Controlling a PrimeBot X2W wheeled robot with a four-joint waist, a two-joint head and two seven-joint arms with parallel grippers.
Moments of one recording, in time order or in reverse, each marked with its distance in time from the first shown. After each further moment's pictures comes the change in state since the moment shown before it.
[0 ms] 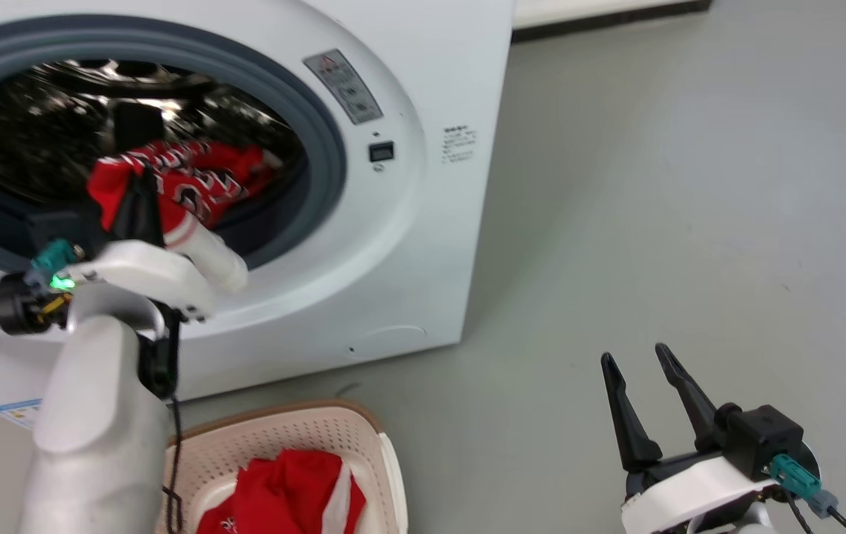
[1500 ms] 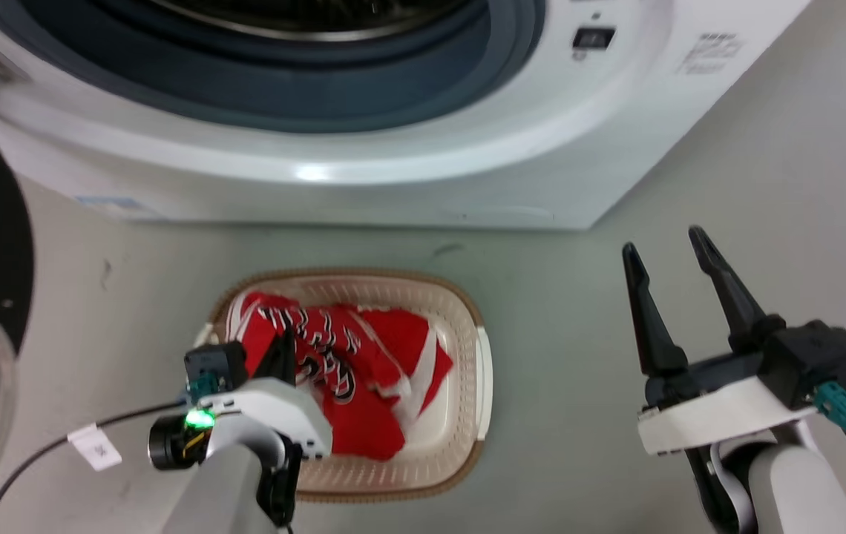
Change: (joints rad) left arm 0.275 -0.178 -0.131 0.045 -0.099 0.040 0.000; right arm -0.097 0.000 -0.040 -0.231 -0.111 0.000 0.100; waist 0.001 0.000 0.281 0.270
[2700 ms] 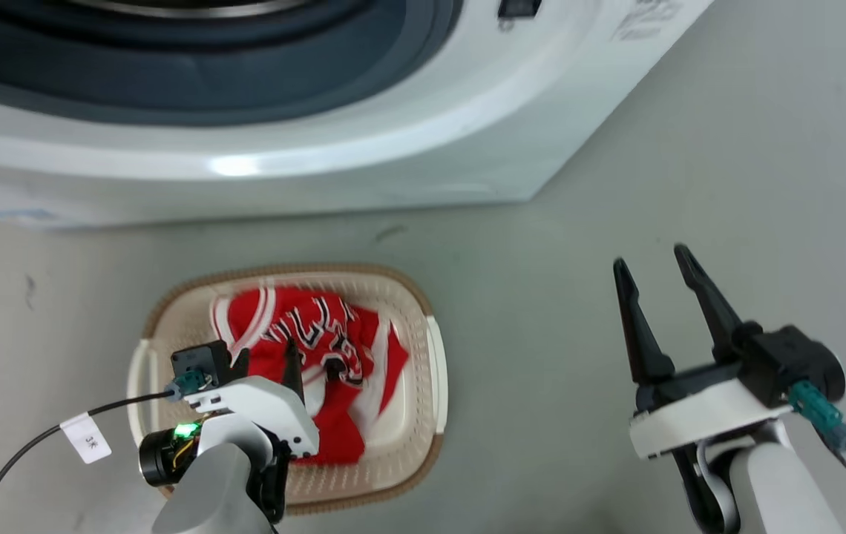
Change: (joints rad) left arm -0.138 -0.001 0.026 0.266 -0.072 -0.007 -0.003; right arm -0.075 0.000 0.008 0.205 0.024 0.000 -0.110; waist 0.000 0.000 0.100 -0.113
